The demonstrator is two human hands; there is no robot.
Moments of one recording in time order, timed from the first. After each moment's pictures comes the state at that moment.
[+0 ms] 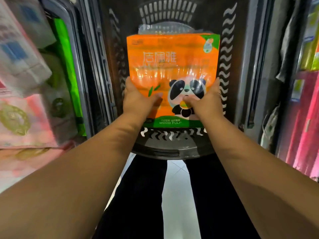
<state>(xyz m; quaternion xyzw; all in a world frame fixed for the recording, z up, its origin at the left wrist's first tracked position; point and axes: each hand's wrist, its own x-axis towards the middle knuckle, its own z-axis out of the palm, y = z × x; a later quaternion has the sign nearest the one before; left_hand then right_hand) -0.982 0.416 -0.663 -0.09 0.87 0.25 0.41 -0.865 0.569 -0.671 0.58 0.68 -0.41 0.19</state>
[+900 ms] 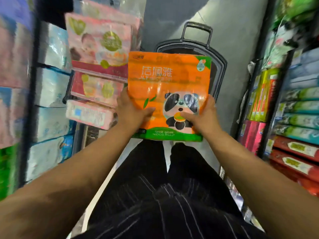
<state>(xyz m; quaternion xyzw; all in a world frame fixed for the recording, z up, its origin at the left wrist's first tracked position) -0.948 0.340 -0.312 -0.10 0.90 0.35 0.24 -0.867 0.554 -0.318 0.36 0.78 -0.48 0.16</state>
